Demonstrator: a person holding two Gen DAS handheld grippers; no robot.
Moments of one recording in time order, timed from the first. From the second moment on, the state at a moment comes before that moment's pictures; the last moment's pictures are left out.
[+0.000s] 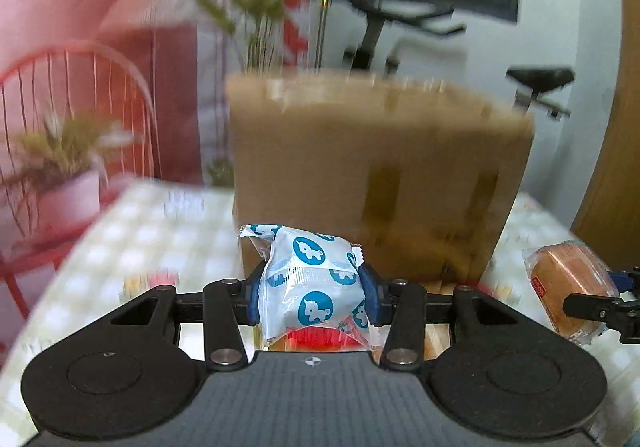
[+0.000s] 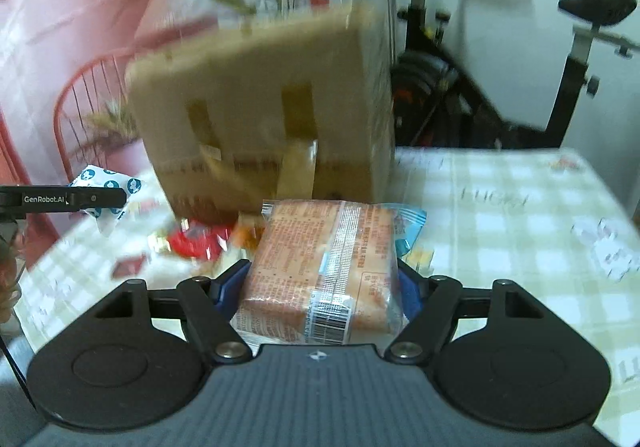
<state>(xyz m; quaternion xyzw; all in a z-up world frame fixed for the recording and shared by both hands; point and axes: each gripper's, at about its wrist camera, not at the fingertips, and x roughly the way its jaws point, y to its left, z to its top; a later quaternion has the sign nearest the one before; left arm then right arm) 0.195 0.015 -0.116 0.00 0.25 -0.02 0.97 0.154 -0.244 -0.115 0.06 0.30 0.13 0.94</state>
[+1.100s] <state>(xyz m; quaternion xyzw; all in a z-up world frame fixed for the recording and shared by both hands) 0.344 0.020 -0.029 0.02 0.23 0.00 0.97 0.355 -0.206 -0.022 0.00 0.25 0.15 0.96</state>
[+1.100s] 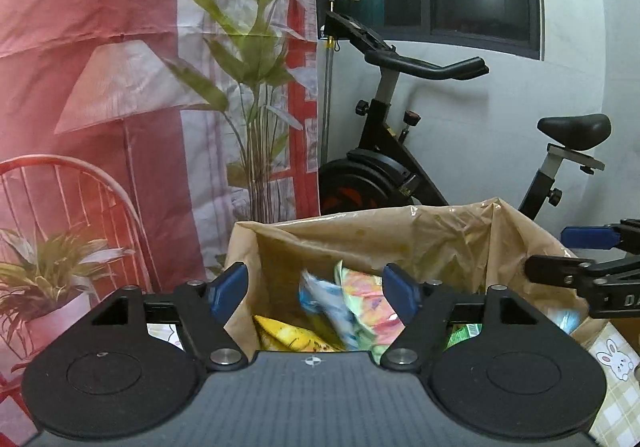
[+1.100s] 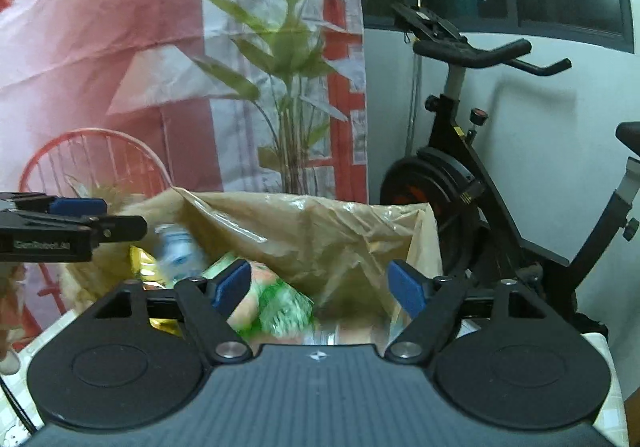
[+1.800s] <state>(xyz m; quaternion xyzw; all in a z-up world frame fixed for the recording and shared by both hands) 0.207 0.035 -0.035 0.02 0.21 0.01 0.98 0.223 -0.224 -0.013 0.01 0.23 0.18 0.96</state>
